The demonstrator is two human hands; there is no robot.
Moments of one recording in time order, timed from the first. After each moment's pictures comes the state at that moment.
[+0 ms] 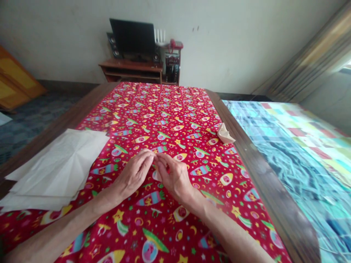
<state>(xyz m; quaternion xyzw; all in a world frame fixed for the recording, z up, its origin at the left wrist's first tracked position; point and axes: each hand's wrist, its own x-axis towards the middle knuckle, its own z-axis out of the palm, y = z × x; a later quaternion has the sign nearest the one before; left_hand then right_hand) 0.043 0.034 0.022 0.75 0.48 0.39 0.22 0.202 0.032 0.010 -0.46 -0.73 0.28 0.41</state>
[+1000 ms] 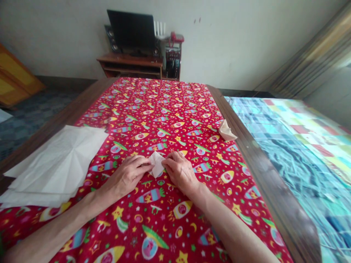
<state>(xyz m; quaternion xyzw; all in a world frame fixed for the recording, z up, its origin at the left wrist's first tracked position) 0.006 0.020 -0.005 0.89 0.40 0.22 0.04 0.228 0.048 -0.019 -0.39 -0.86 0.11 0.30</state>
